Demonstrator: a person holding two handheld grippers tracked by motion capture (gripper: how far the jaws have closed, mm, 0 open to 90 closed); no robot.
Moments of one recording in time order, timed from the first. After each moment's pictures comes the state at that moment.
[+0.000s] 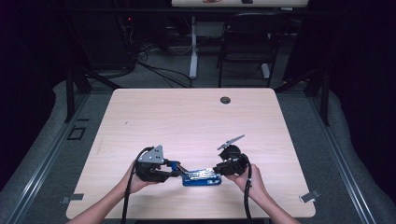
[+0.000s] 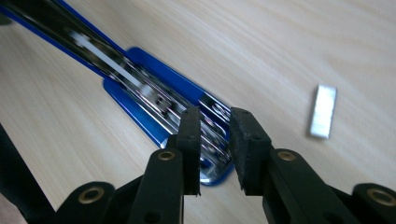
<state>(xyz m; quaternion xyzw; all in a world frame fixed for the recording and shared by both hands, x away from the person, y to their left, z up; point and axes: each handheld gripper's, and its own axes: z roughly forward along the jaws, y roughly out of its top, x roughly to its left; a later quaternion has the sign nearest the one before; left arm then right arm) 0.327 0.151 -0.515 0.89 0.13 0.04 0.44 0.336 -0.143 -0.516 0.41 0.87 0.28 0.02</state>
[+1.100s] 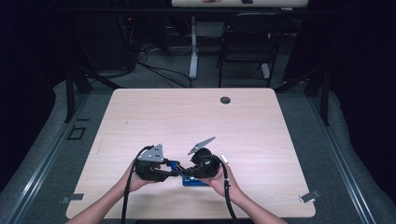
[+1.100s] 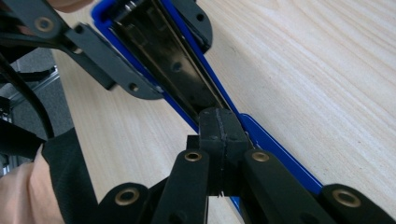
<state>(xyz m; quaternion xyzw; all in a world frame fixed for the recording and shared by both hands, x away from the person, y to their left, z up) 0.331 0.153 -0.516 0.89 0.12 0.03 0.44 0.334 -0.067 -0.520 0.31 0.89 0.34 -0.03</state>
